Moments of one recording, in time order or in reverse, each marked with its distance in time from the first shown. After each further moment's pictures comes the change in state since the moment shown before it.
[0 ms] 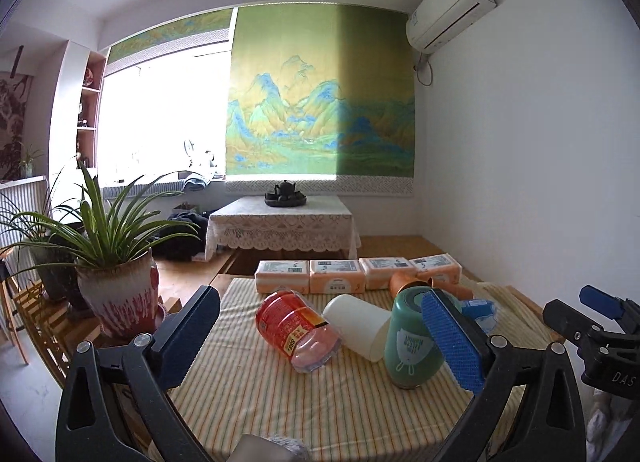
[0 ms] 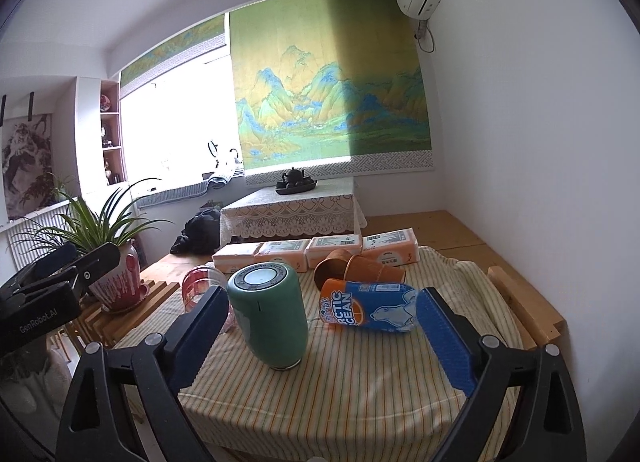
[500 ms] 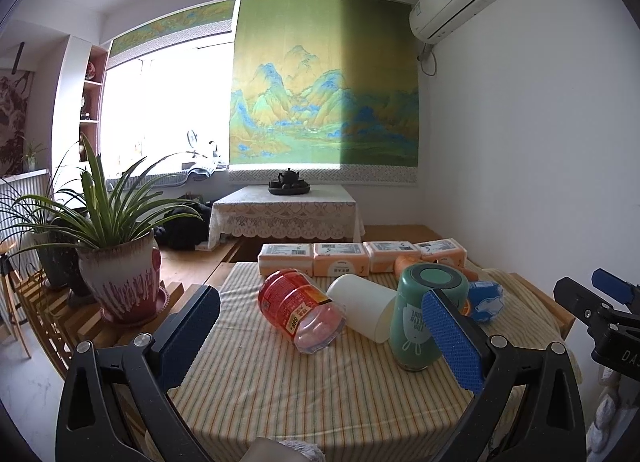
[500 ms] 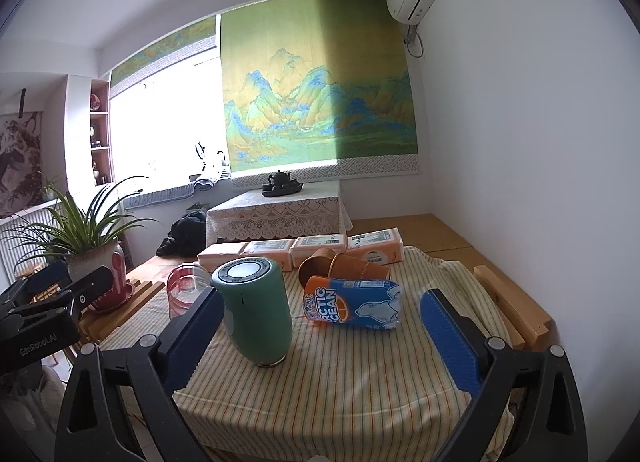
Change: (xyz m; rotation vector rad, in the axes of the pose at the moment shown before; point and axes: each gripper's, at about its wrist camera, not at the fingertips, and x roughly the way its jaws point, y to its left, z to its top) left arm 0.005 0.001 -0.023 -0.001 0.032 0.018; right arm 0.002 0.000 -0.009 -0.007 -0.016 -0.051
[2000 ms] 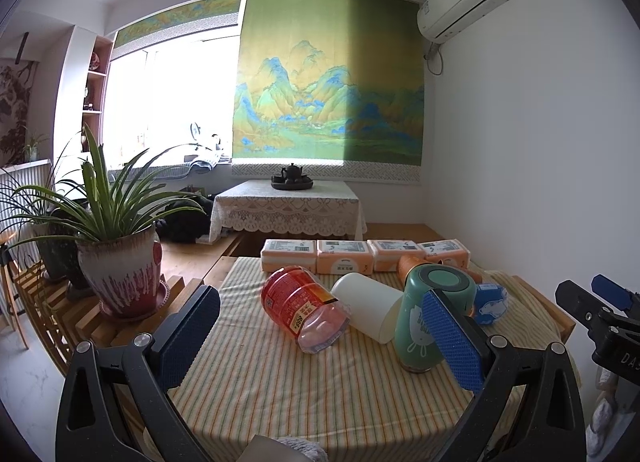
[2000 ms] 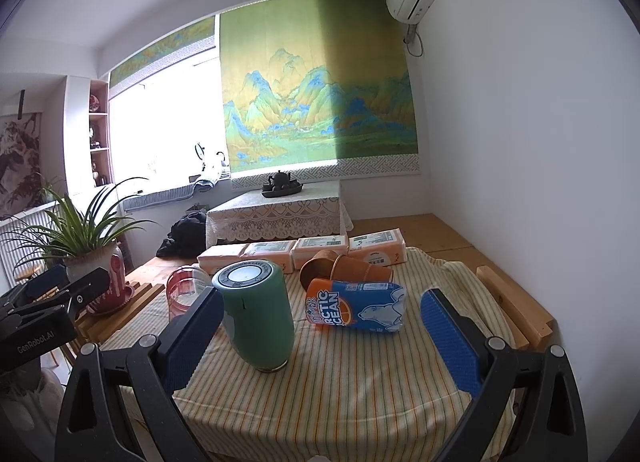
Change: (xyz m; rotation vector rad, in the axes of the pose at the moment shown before) left arm 0.010 0.008 -0.001 -0.029 0.018 0.003; right arm 0.006 0.002 0.001 0.008 0.004 0.009
